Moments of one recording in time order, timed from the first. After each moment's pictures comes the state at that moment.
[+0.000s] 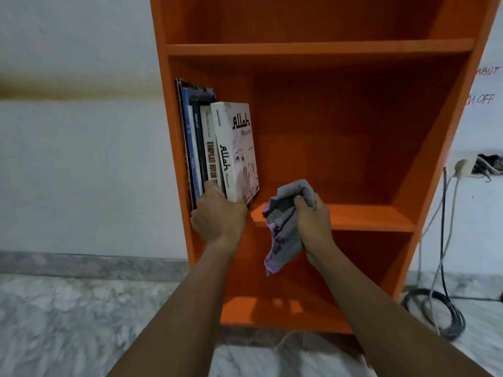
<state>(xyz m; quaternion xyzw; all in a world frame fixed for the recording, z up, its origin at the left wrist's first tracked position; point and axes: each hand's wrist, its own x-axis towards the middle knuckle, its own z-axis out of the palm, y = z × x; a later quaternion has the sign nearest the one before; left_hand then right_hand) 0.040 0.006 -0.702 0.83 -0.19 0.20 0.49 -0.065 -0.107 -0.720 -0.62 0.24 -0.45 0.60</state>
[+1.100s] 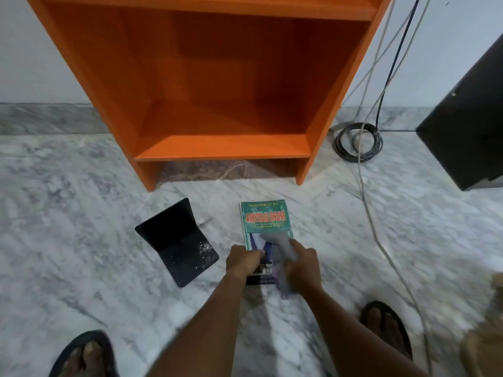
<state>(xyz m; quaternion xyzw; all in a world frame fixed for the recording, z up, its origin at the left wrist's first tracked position) -0.191 0.041 -1.081 0.79 -0.05 -0.49 0.38 -0.326 -0.031 -1.098 -0.71 0.57 -0.06 0.40</state>
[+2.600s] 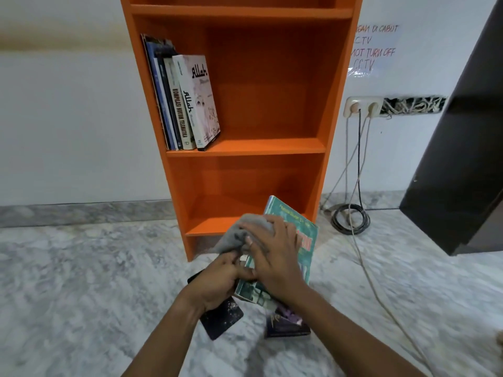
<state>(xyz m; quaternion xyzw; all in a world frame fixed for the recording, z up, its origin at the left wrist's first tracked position) -0.174 0.174 -0.821 0.53 -0.33 -0.52 0.58 -0.276 0.069 -0.831 -0.86 0.22 -0.40 0.21</state>
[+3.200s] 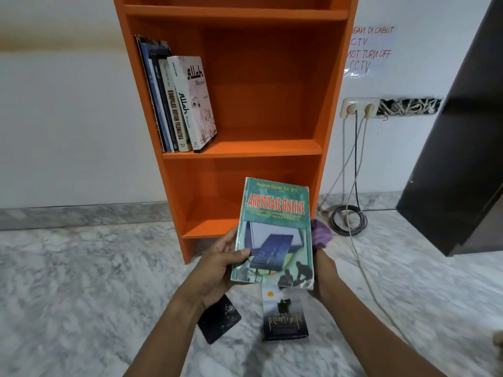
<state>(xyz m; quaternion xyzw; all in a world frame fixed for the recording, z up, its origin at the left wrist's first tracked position) -0.169 0.166 -0.808 0.44 -0.29 -0.52 0.67 -0.318 -0.003 -0.862 -0.35 0.42 -0.33 0.77</state>
